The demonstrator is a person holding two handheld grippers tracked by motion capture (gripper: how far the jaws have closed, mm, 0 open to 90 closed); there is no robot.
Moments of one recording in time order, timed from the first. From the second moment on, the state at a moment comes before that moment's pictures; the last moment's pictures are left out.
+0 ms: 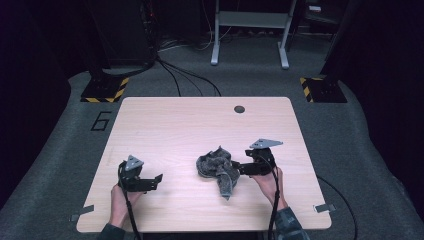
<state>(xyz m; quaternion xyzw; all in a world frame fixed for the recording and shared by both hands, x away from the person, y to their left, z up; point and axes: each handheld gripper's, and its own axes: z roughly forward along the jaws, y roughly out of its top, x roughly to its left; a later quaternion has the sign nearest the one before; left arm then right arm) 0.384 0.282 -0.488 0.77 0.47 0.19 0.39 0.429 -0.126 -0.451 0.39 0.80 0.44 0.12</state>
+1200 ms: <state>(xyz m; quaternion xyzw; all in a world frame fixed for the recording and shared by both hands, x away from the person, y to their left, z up) 0.445 0.180 -0.491 0.83 0.38 0.07 0.40 0.474 -0.098 -0.472 0.39 0.82 0.40 0.08</state>
